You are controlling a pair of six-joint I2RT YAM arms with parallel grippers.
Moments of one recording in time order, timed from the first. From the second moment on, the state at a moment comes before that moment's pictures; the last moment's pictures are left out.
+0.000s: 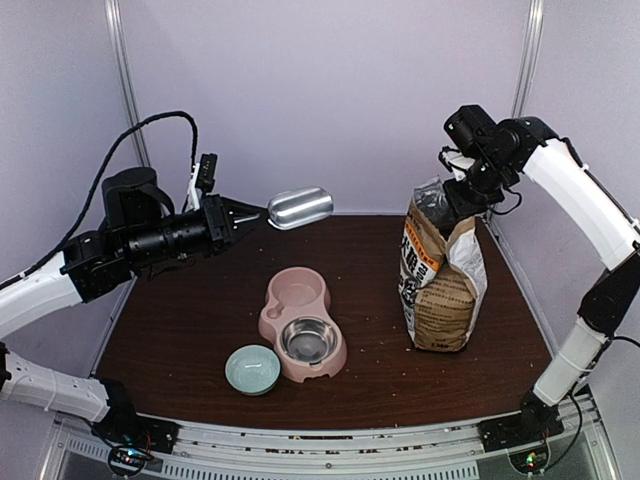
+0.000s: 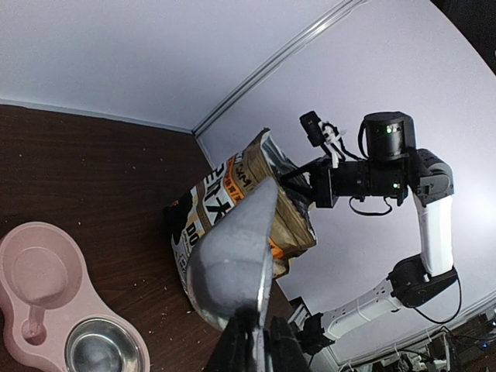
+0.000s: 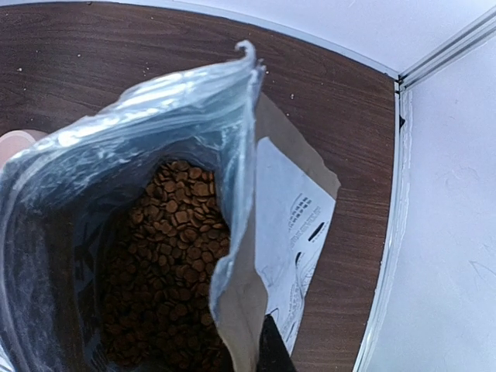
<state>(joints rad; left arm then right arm) -0.86 1.06 1.04 -0.09 0.15 -0.83 0.51 1.66 1.99 -1.36 0.31 0.17</state>
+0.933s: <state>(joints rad) -0.95 1.19 1.23 -0.43 0.17 -0.68 0.92 1.49 1.49 -0.72 0.12 0.42</state>
